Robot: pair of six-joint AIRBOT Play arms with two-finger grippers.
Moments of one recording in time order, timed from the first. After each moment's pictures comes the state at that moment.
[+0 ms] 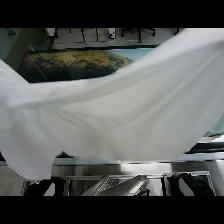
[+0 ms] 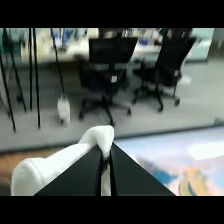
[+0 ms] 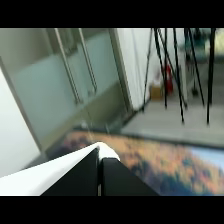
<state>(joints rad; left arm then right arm) 0.05 -0.81 1.81 -1.99 1.09 1.72 -0.17 -0.85 1.78 2.44 -1.11 -1.77</state>
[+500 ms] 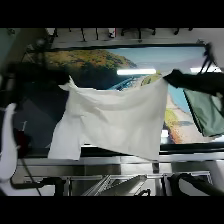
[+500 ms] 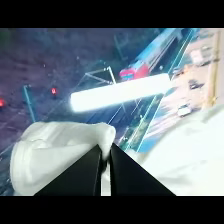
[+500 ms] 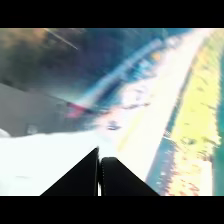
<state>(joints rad) -0.09 -1.59 1.62 -1.94 1.06 1.84 -0.15 -1.27 1.12 2.46 -0.82 -1.89</state>
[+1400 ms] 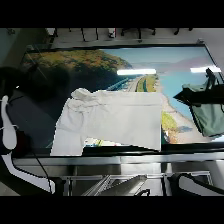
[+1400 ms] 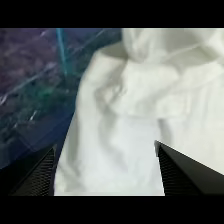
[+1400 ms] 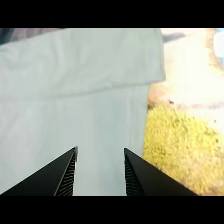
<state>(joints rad) 0.28 -1.79 1.75 -2.05 1.51 1.89 -0.42 -1.28 1.07 2.28 -1.15 -1.91</state>
